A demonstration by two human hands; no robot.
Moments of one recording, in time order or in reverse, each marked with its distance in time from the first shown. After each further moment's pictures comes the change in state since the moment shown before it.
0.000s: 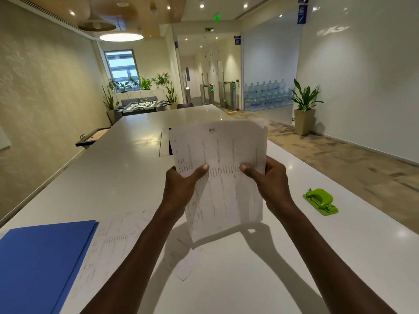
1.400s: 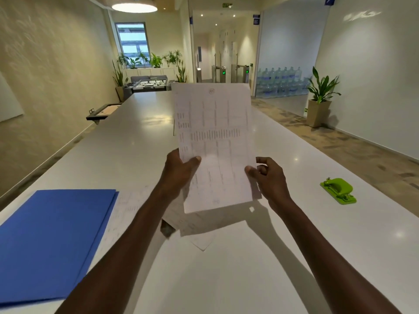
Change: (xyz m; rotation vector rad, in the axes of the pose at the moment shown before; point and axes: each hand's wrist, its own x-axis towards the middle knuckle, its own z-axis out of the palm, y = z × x) left_hand -0.001 -0.017 -0.068 0.097 0.021 -0.049; right_hand -0.024 0.046 0.046 -0.189 -0.036 0.198
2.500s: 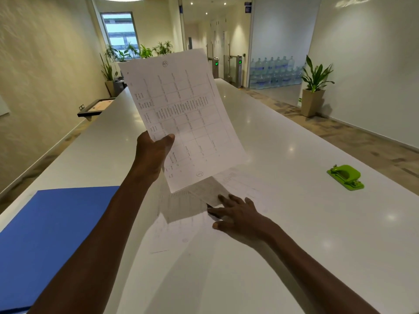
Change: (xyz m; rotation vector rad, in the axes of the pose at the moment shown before) left_hand 0.032 0.000 -0.074 -0.145 0.061 0.060; right_hand -0.064 0.069 0.073 -1.058 -0.767 -0.244
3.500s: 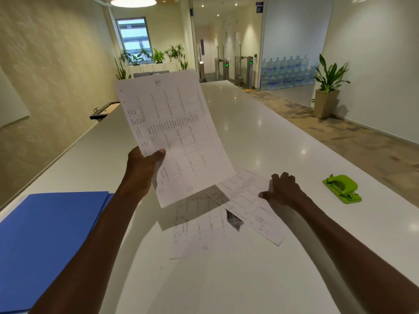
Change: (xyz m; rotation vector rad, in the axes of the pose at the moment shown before) left_hand -0.001 -0.025 0.033 0.021 0.027 -0.009; right_hand 0.014 0.169 -0.074 0.001 0.171 0.487
